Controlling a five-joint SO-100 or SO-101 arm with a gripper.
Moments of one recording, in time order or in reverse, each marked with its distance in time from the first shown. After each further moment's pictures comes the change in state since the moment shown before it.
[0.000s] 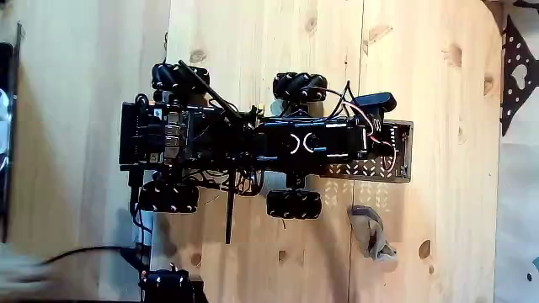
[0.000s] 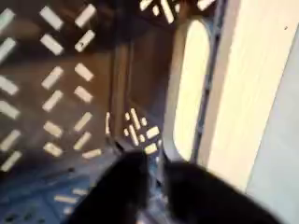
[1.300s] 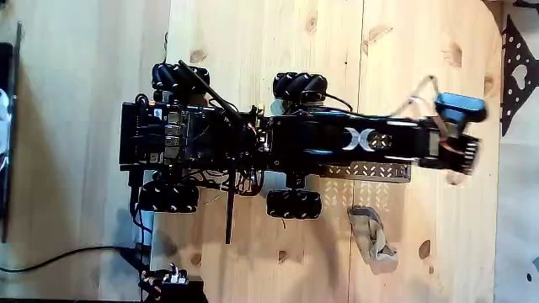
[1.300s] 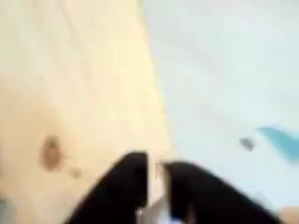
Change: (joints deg) arm 8.7 -66.7 -67.4 -9.8 10.5
